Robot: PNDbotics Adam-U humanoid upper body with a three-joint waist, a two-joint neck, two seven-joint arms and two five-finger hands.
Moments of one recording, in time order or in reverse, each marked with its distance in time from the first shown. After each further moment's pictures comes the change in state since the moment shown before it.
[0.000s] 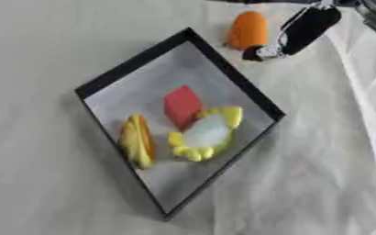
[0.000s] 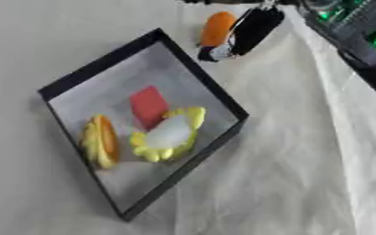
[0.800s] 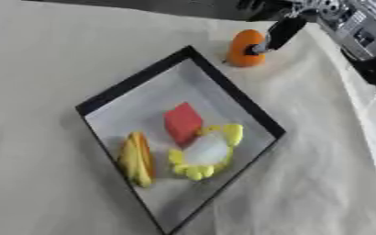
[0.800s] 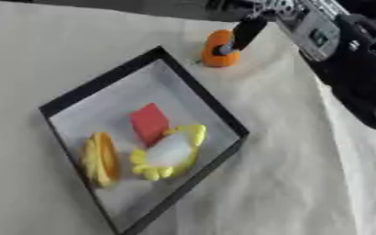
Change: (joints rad) left arm -0.008 0.000 0.001 0.000 0.001 -0.007 0.003; right arm -0.083 0.137 -0.047 0.458 0.241 -0.194 -0.006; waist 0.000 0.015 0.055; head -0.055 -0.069
